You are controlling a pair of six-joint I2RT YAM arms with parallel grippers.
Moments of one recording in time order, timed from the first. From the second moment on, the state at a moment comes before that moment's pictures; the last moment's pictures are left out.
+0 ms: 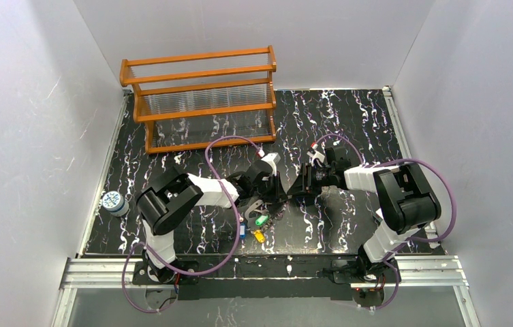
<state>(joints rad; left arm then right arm) -0.89 1.84 0.87 0.31 0.14 -0.74 0.32 1.67 0.67 0.03 -0.77 0.48</state>
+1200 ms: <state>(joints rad) -0.88 1.03 0.57 0.36 0.15 -0.07 0.38 1.22 0.66 0.46 -1.12 0.36</state>
